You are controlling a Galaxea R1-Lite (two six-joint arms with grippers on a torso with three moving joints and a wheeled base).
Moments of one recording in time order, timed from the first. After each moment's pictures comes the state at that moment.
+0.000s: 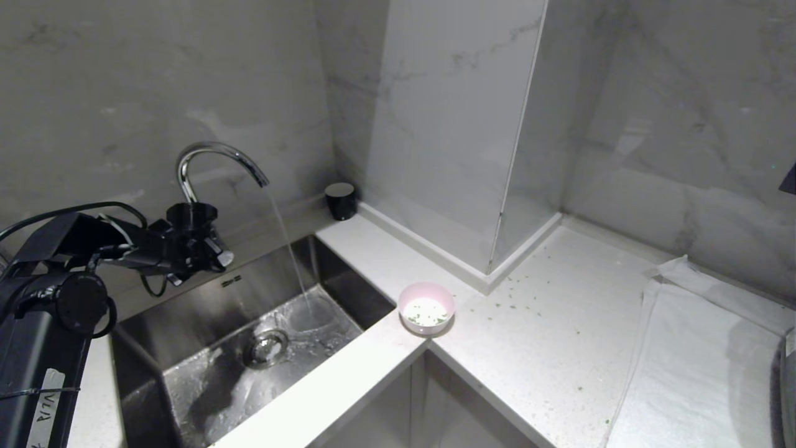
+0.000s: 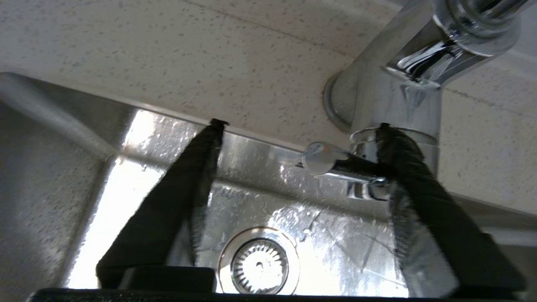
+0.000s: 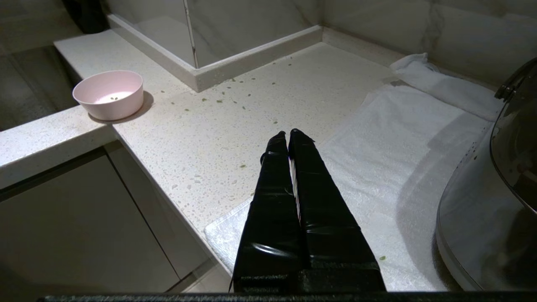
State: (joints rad) left arm 0.13 2.56 -1.81 -0.11 0.49 -0.65; right arm 0.00 0.00 0.00 0.00 0.01 -0.02
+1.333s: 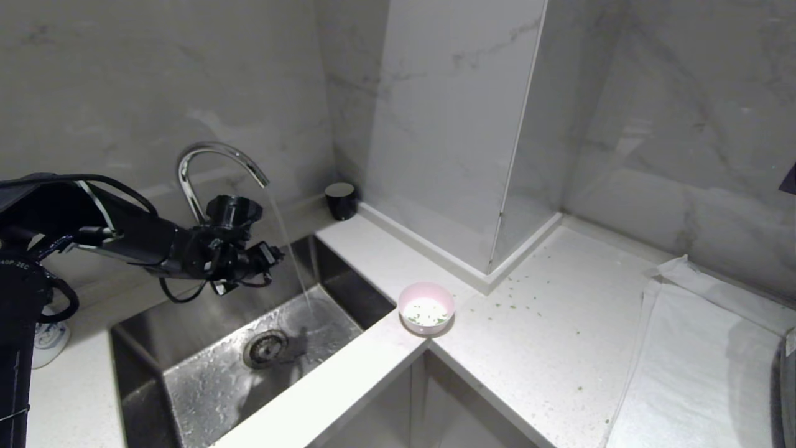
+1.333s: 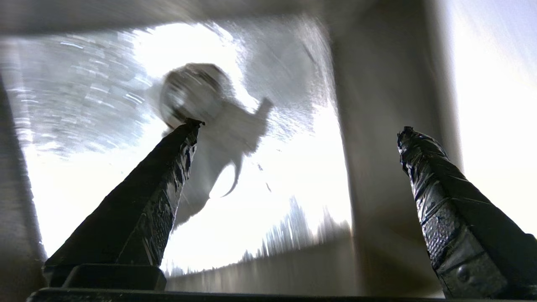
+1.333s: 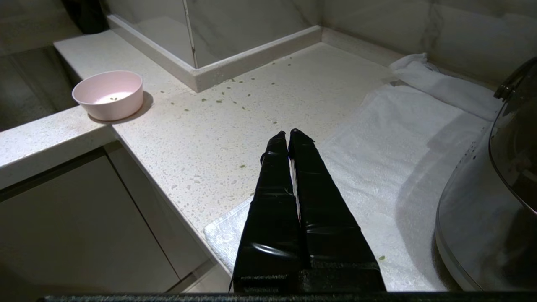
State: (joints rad) left arm -0.13 2.18 -1.32 -0.11 0.24 -0.64; right arm 0.00 0.00 0.00 0.00 0.01 -0.02
